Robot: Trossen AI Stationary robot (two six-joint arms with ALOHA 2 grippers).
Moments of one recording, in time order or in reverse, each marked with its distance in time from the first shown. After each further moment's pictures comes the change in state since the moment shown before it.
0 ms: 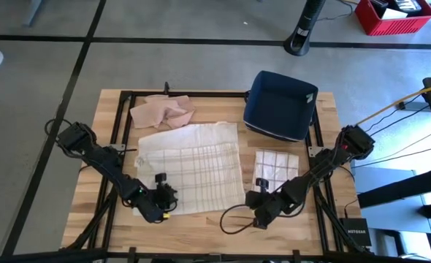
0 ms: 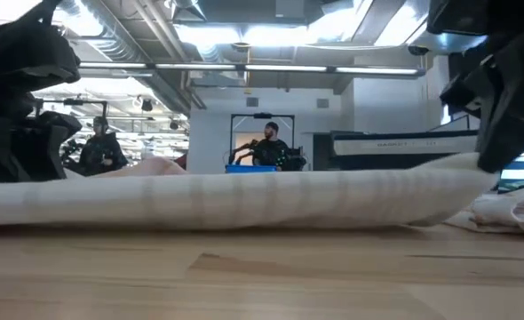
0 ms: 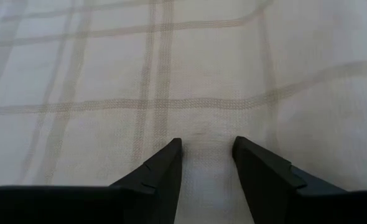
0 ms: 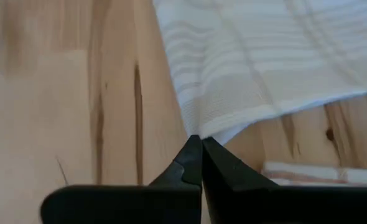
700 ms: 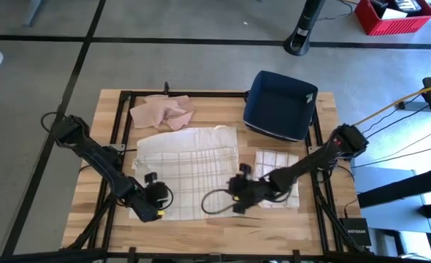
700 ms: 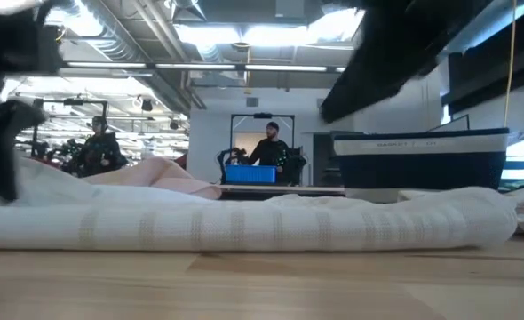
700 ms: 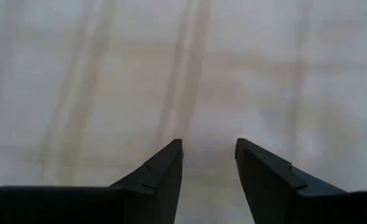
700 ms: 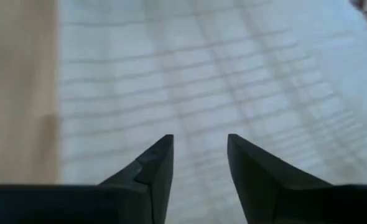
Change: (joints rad) left arm -0.015 -0.155 0.069 -0.298 0.139 -0.223; right arm -0.184 0.052 0.093 0.184 0.169 -0.276
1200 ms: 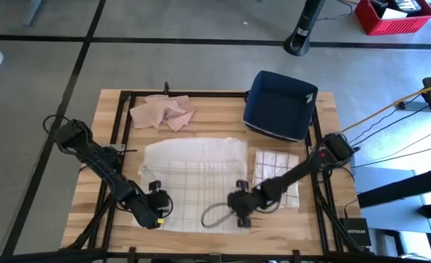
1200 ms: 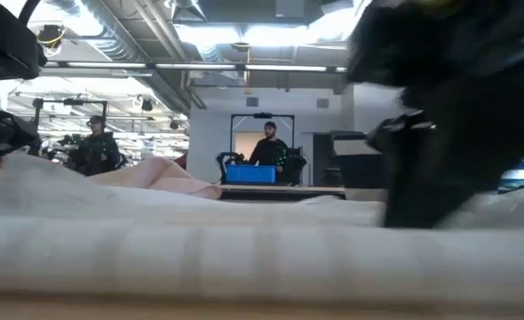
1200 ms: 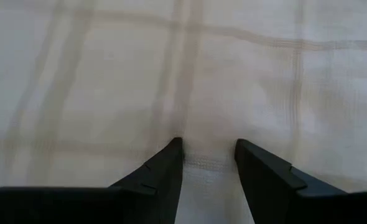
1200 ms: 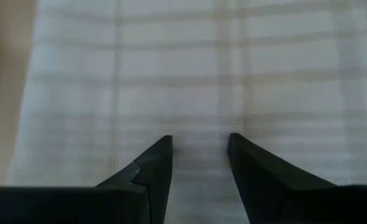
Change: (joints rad) left arm -0.039 0.079 -0.034 0.240 0.071 0.058; right arm 0.055 0.183 -0.001 0.034 -0.362 0.058
